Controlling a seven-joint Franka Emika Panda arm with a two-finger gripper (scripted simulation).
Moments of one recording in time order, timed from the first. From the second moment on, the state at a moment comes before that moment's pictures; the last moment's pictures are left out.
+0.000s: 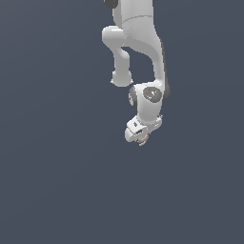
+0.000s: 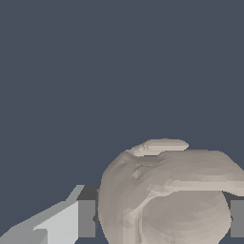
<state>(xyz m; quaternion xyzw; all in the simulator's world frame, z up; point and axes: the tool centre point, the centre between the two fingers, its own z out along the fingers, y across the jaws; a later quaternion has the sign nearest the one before) -0.049 0.108 0.041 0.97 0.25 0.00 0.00</state>
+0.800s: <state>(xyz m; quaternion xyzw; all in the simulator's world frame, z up) -0.040 0.080 0.074 0.97 0.25 0.00 0.00</state>
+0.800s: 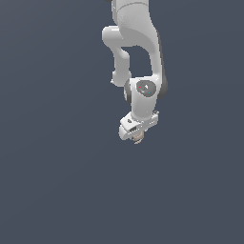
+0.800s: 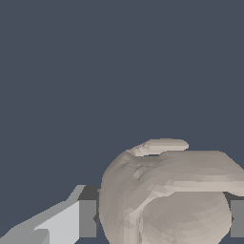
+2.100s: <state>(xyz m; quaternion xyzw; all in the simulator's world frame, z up) 0.027 -0.107 0.300 0.97 0.25 0.00 0.00</state>
